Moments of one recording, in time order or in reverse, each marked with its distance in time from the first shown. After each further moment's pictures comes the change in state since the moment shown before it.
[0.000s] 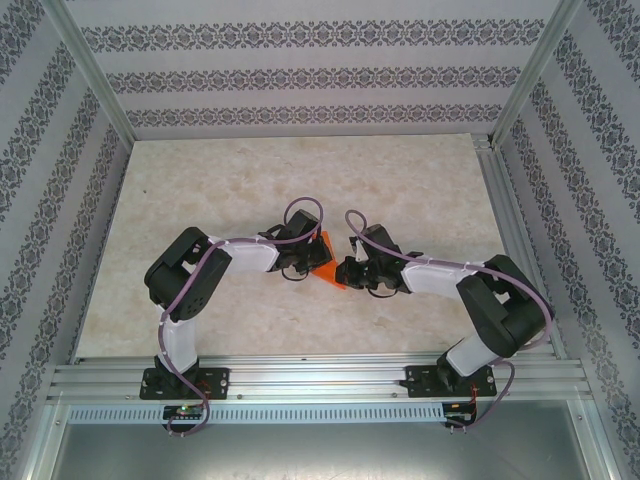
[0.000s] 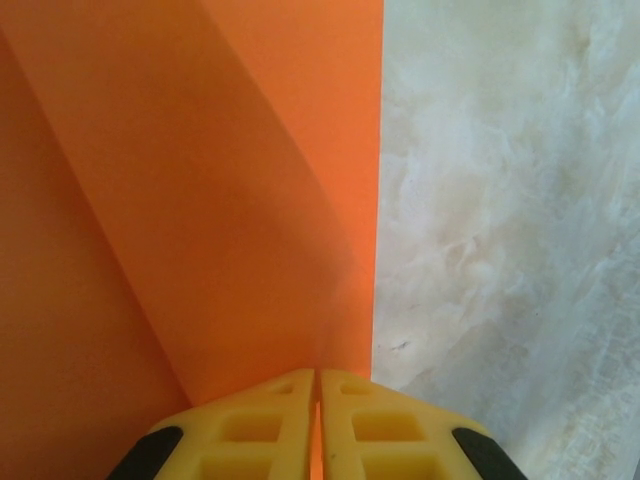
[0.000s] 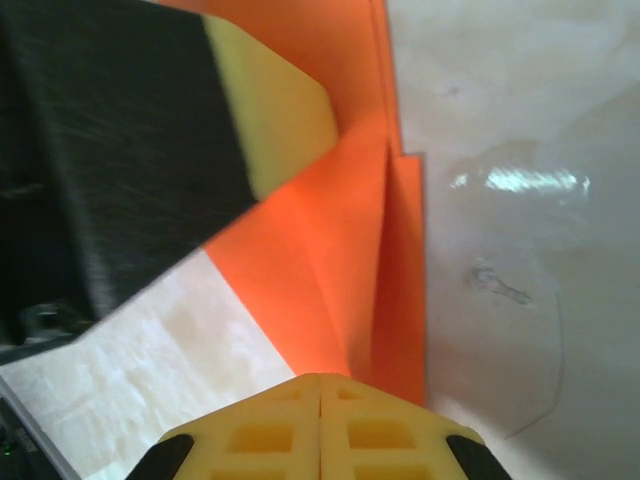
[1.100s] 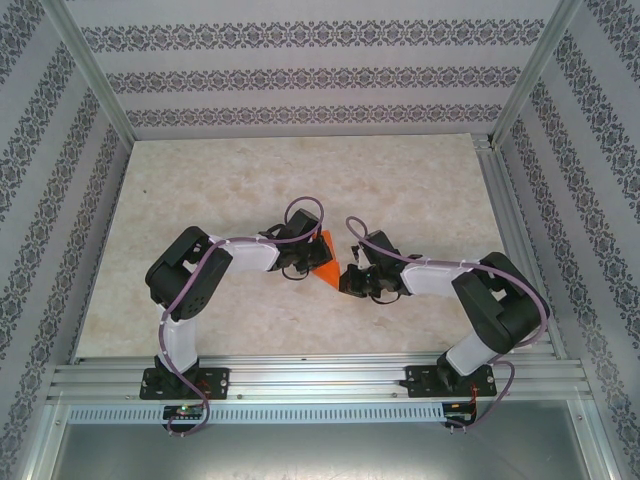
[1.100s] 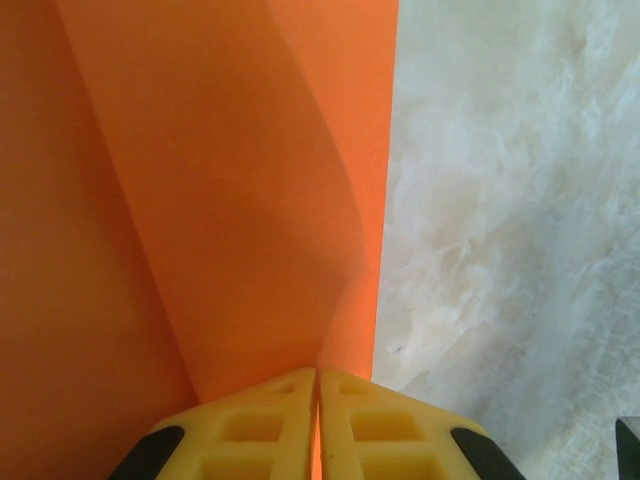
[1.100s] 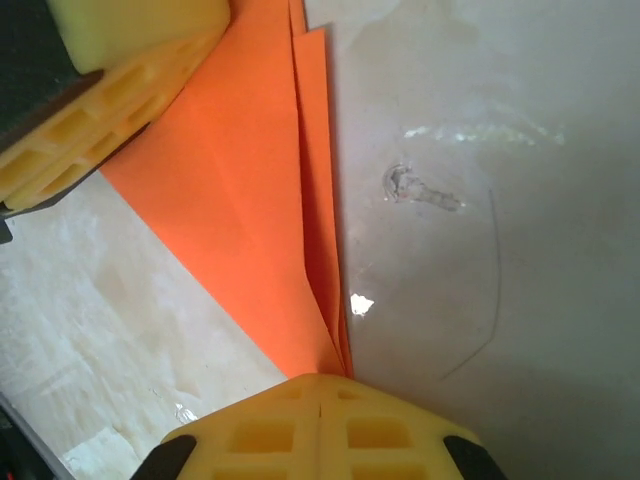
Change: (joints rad) left arm 0.001 0.008 0.009 0.000 0.010 0.004; right arm -0.004 0.025 -0.027 -0.039 -0.037 0.000
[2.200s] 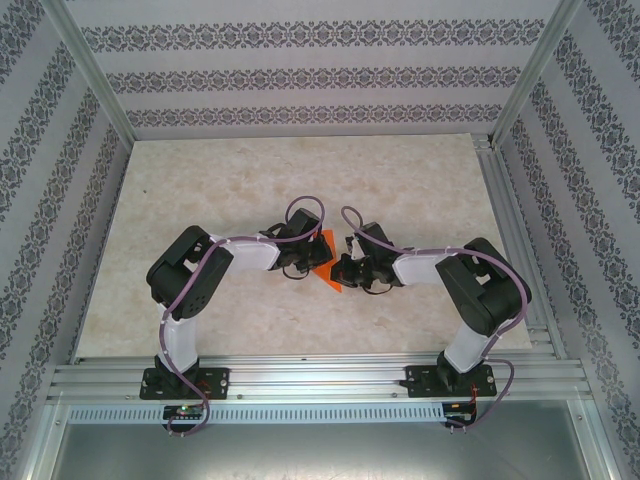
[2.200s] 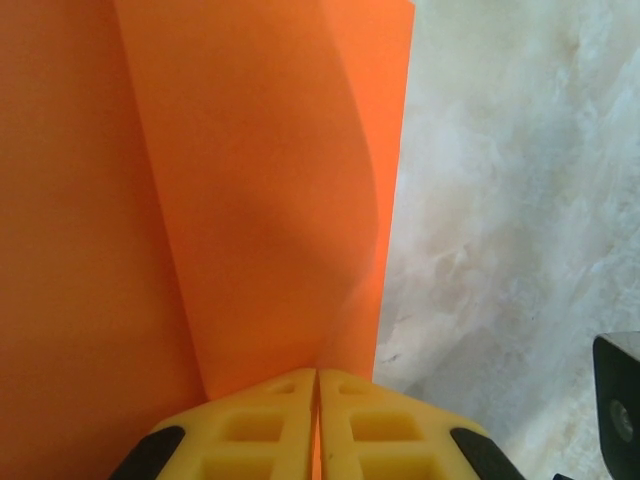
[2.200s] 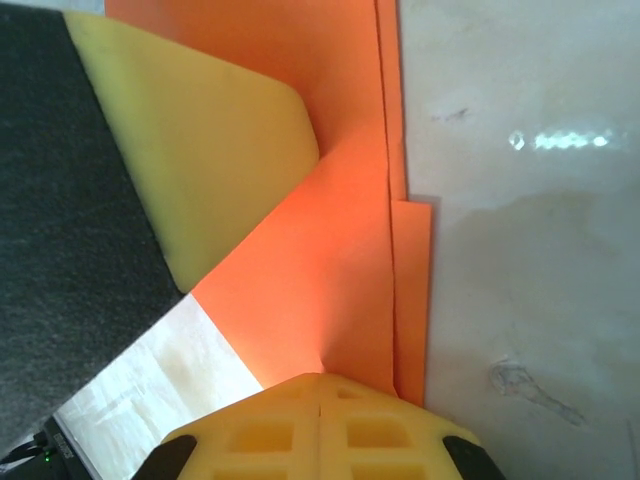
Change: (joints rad) left arm 0.000 0.007 0.010 -0.001 0.001 0.021; right arm -0.024 0.124 0.068 0.132 -0.061 0.056
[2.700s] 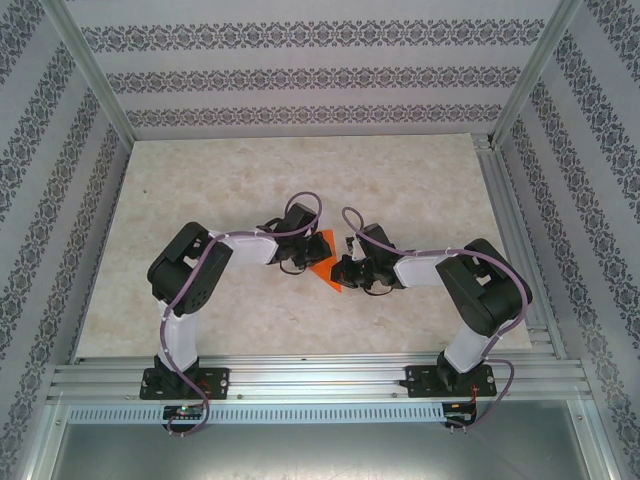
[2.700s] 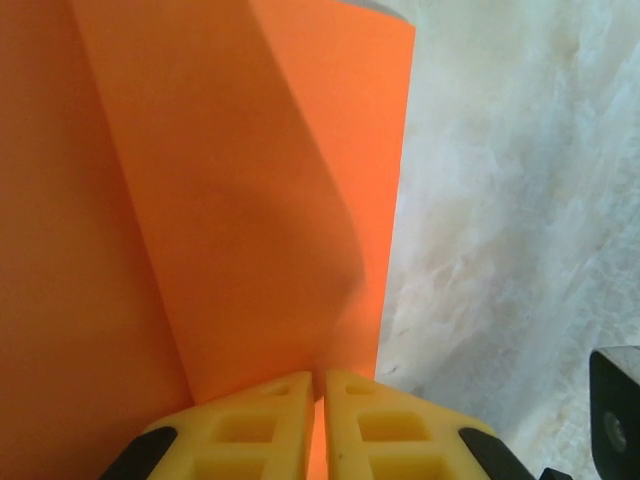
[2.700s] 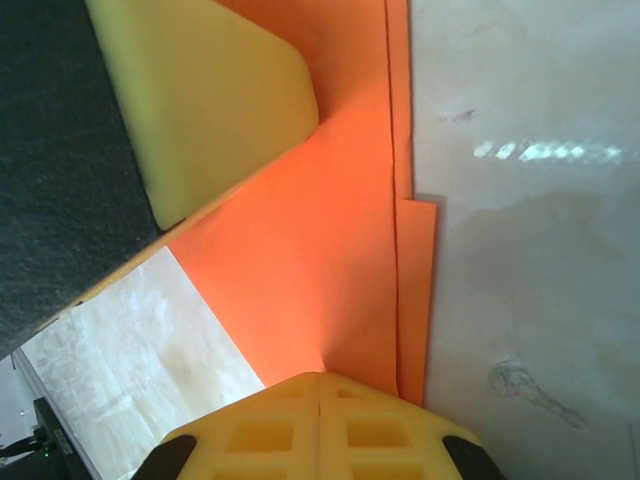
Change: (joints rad) left arm 0.047 0.030 0.052 -0.048 0.077 0.053; right arm 0.000 -0.005 -0.022 0.034 -0.003 -0.013
